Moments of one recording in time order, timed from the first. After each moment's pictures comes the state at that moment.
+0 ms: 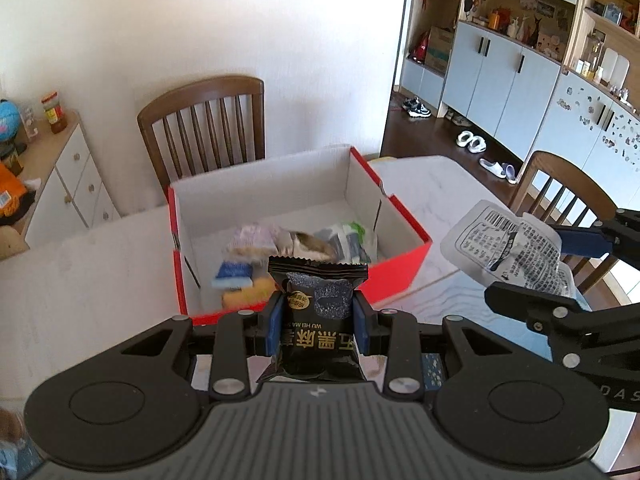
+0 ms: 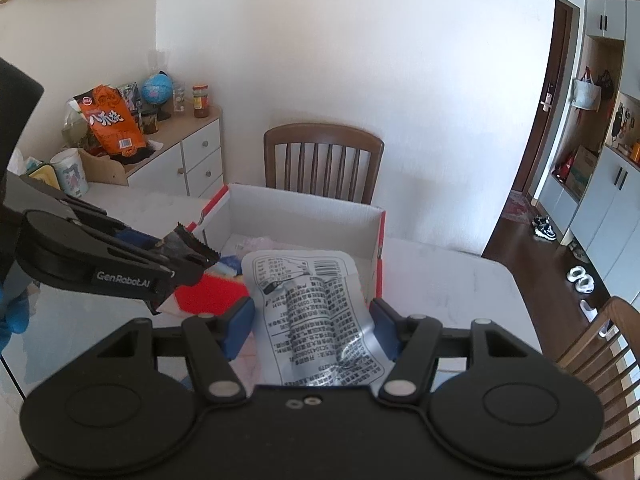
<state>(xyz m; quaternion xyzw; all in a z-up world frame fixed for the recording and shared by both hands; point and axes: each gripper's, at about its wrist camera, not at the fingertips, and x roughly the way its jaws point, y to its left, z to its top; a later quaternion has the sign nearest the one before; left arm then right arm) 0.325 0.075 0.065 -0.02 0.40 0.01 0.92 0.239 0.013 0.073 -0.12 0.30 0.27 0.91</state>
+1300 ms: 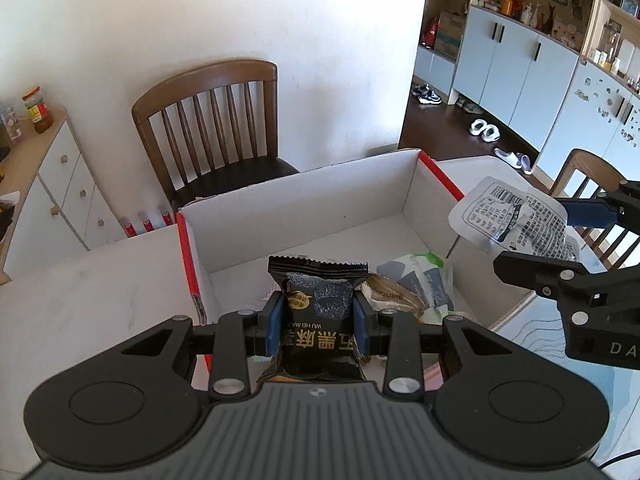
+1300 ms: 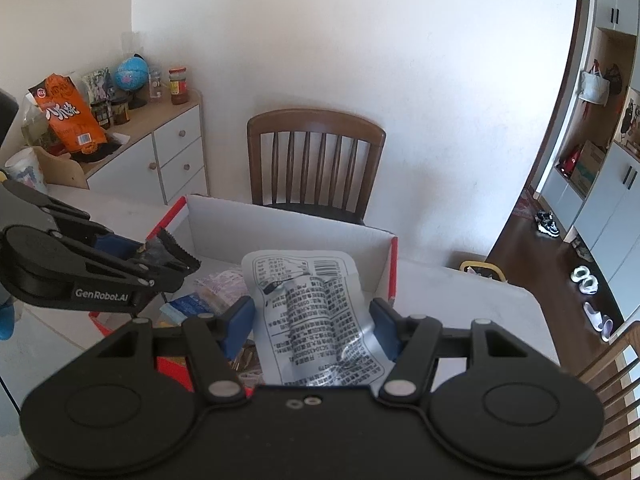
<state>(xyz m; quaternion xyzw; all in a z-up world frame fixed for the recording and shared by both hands) 0.432 0.147 0.011 -0.02 0.42 0.00 0.91 0.351 0.078 0.033 -0.14 0.33 0.26 0.90</state>
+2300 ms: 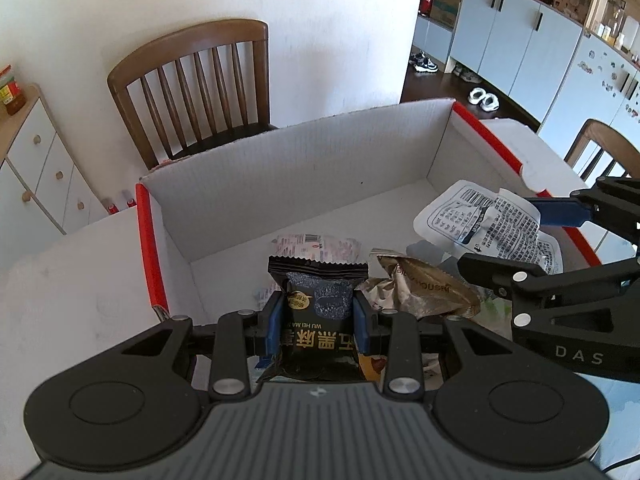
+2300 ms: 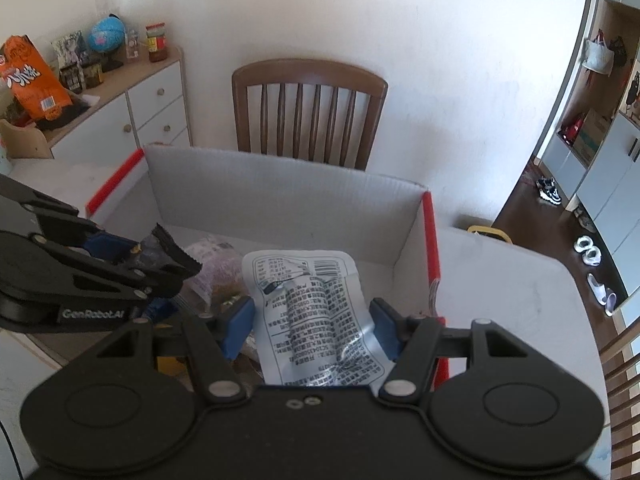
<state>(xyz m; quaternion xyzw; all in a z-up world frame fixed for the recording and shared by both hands) 0.481 0.161 -0.054 -0.01 0.47 -0.01 0.88 0.400 0.109 -0.035 -0.14 0.39 0.23 0.88</state>
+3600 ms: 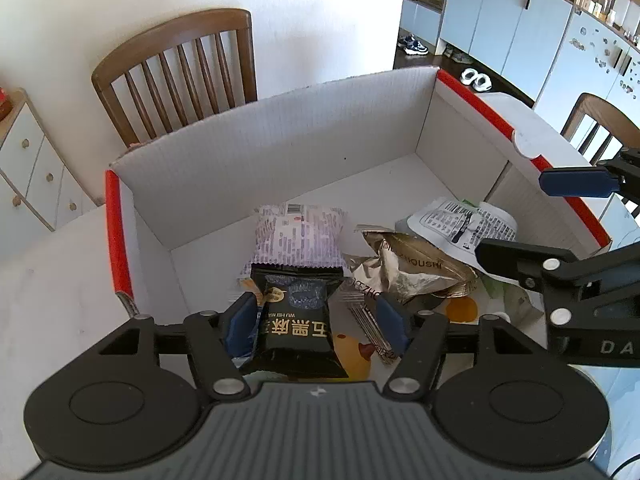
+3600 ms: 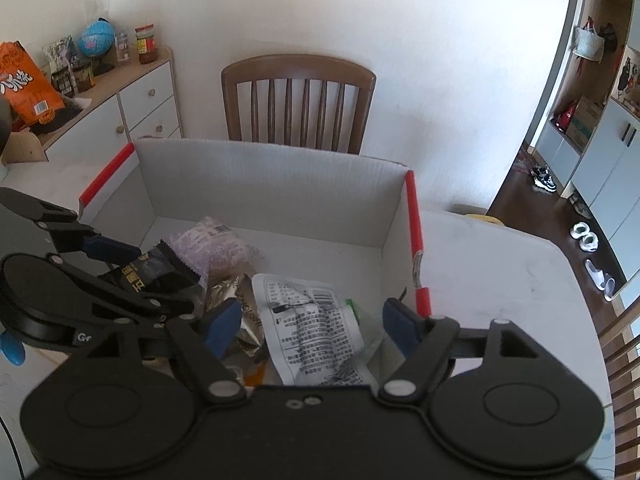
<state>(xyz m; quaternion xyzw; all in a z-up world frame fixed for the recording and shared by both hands) 0.482 0.146 -0.069 0.01 0.48 -0.02 0.88 0.393 0.091 -0.030 -0.13 0.39 0.23 0.88</state>
